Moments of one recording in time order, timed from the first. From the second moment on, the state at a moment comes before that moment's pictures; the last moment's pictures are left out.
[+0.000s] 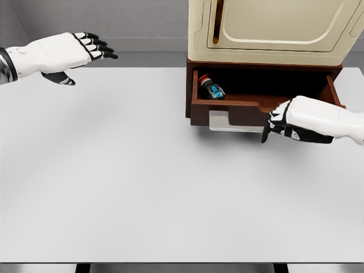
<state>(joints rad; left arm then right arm) -0.92 0.82 -0.75 -1.31 -0.55 -0.61 -0.31 -0.97 -1.26 1.32 -1.77 -0.08 -0.61 -0.02</state>
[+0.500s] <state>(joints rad) -0.92 0.82 -0.75 -1.31 -0.55 -0.61 -0.31 -1.10 -1.32 1.33 -1.77 0.01 -0.61 -0.02</state>
